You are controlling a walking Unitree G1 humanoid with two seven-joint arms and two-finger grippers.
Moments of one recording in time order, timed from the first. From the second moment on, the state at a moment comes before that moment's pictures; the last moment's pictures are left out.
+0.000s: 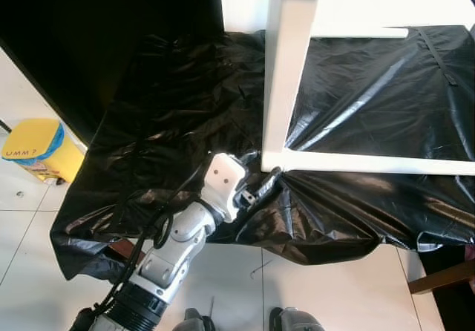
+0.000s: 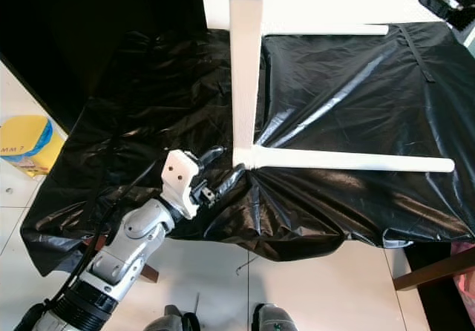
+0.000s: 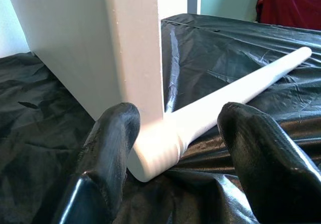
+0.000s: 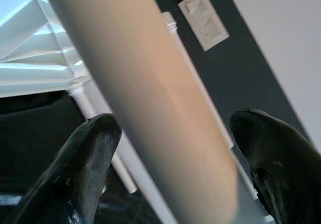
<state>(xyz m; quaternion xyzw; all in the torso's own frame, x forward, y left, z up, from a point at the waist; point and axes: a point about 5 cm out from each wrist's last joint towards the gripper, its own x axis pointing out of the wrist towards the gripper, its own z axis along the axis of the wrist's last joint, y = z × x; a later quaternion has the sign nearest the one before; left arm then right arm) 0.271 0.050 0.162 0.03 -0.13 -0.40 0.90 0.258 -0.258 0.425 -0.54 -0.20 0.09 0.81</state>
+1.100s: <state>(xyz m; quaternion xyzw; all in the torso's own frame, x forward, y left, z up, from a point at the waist) 0.270 0.049 0.162 0.02 -0.14 -0.41 0.90 0.257 -0.251 0.418 -0.56 -0.21 0.07 0.80</state>
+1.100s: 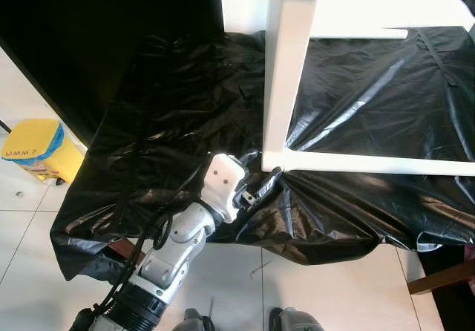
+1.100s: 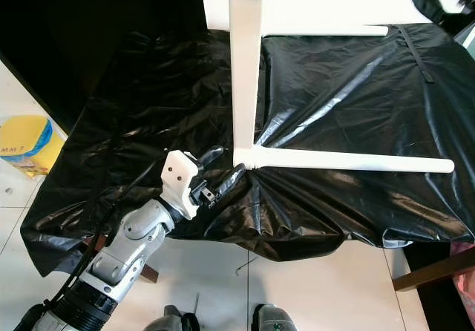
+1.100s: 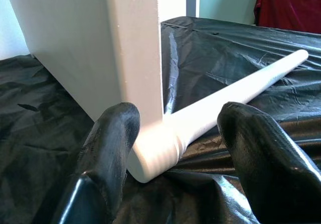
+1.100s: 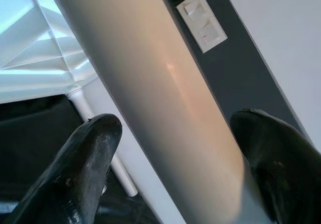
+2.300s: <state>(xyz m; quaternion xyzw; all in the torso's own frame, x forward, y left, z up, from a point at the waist) 0.267 0.057 0.158 0.04 -0.13 -0.41 0.90 0.268 -0.232 0.204 -0.25 -0.18 -0.07 0.95</state>
